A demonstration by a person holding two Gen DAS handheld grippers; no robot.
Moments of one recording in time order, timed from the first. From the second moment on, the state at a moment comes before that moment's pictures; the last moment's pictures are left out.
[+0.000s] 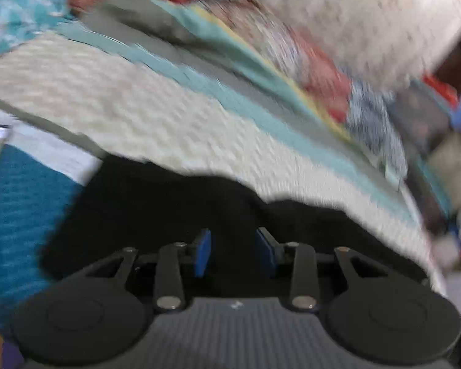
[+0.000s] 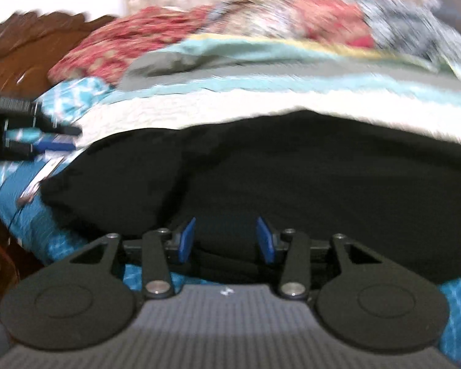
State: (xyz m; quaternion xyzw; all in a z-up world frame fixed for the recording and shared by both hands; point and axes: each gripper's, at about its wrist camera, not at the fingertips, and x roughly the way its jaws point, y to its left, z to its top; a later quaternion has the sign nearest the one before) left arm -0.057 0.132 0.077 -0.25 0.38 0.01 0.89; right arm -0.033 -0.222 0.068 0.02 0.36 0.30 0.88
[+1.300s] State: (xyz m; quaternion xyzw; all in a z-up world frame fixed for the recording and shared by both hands) left arm -0.033 0.056 0.050 -0.11 0.48 0.06 0.87; right arm 0.061 -0.518 0.063 0.22 0.31 -0.11 0.92
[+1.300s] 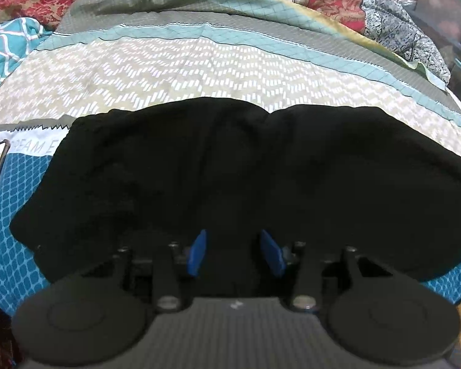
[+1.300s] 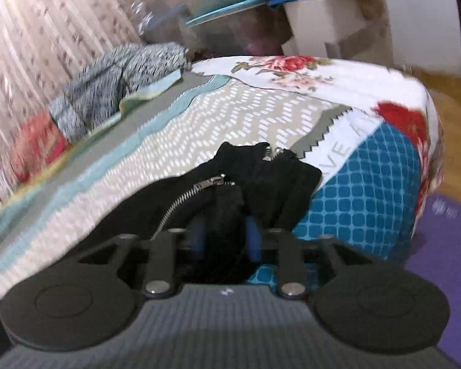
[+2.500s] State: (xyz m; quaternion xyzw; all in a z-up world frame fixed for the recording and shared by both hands) left arm -0.027 0.012 0.059 0.00 0.50 0.10 0.86; right arm 0.051 -0.581 0.053 0.35 0.28 -0.14 0.88
